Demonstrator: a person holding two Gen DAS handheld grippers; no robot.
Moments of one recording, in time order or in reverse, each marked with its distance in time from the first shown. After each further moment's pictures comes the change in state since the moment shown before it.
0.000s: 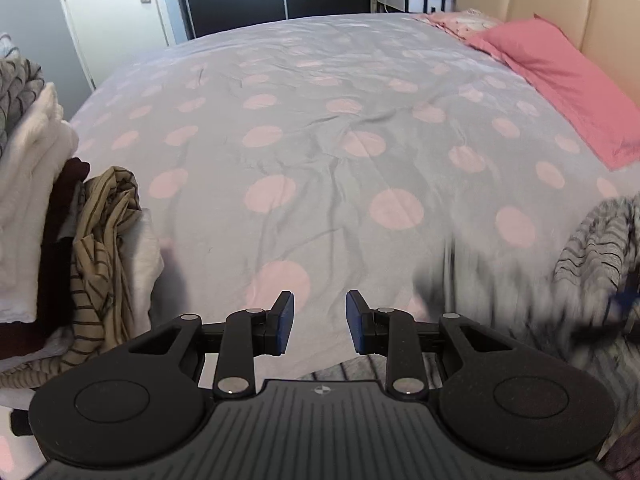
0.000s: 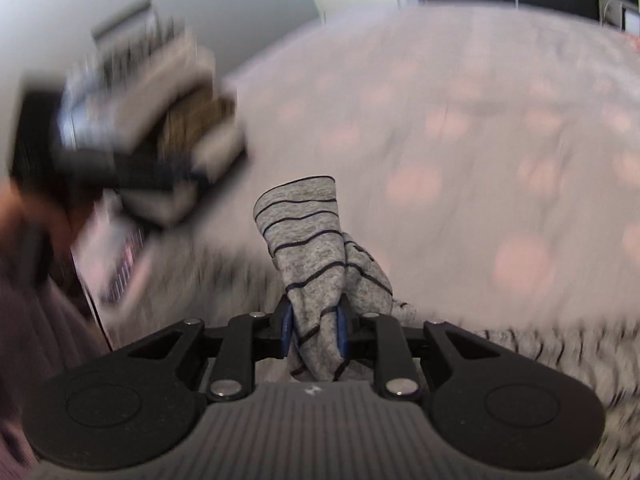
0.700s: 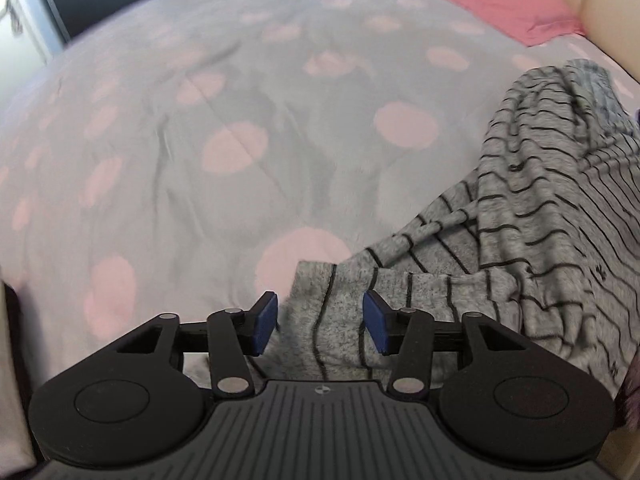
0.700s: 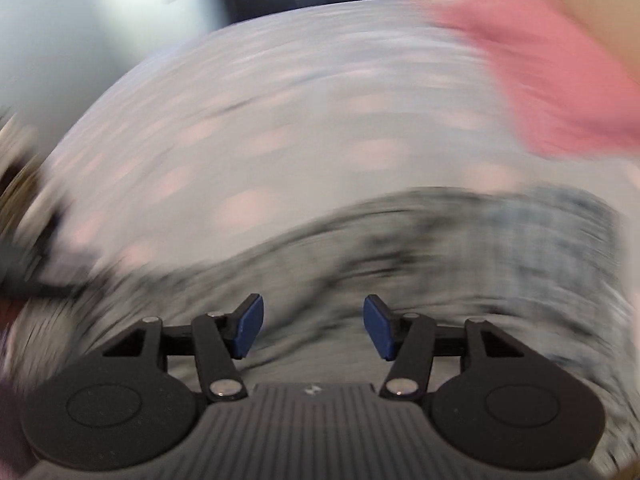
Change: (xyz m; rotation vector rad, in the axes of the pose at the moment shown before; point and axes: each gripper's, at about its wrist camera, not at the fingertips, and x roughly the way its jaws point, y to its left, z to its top) left arm 0.094 -0.107 -0.021 0.229 0.184 -0.213; right arm -0.146 -0.144 -0.099 0.431 -0.174 -0.480
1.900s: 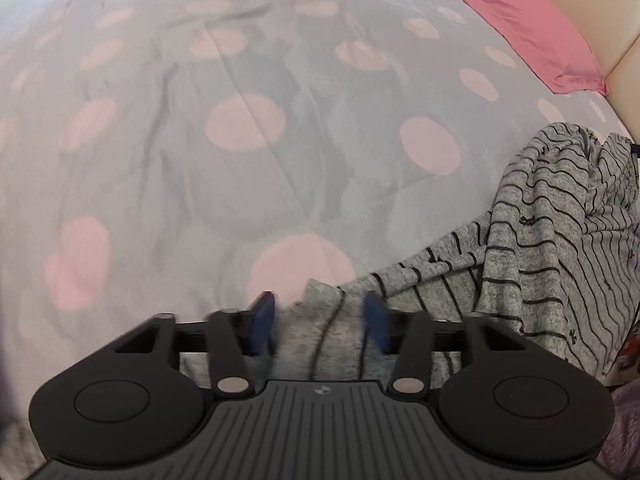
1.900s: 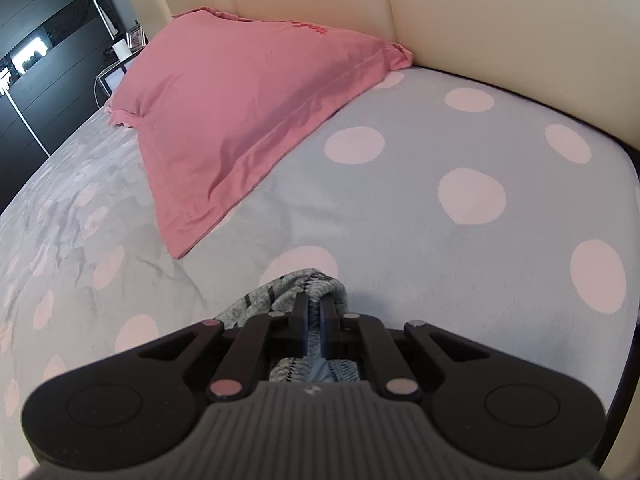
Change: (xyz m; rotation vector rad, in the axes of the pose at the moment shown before) left arm 0.019 0.026 0.019 -0.164 0.054 -0.099; right arm 0.039 -0.267 0.054 0.583 -0.187 -0.415
